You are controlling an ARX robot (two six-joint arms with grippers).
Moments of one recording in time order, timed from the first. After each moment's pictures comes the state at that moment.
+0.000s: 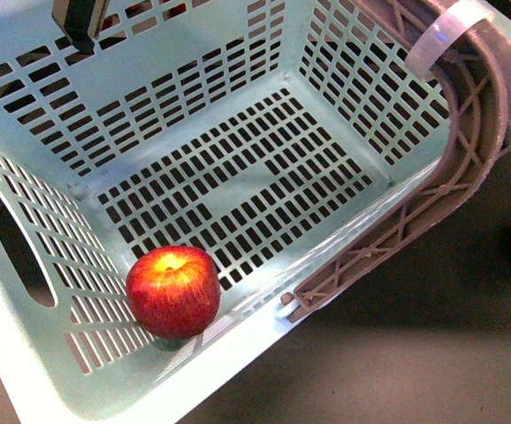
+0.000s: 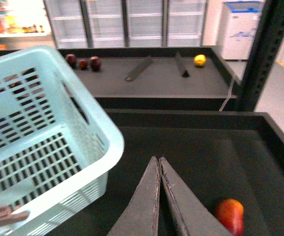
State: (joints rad) left arm -0.55 1.49 0.96 0.14 0.17 -1.13; right arm 0.05 0.53 0.08 0.43 0.02 0.00
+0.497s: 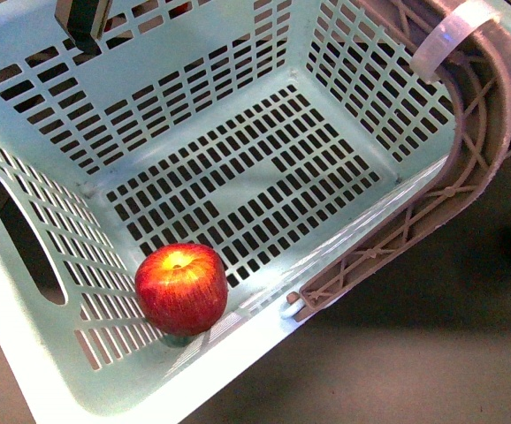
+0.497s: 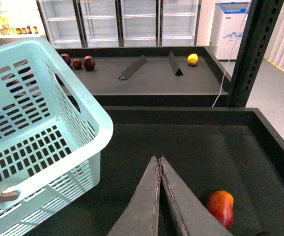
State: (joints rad) left arm -0.55 1.49 0.96 0.14 0.17 -1.13; right arm 0.00 0.34 0.02 0.34 0.00 0.00
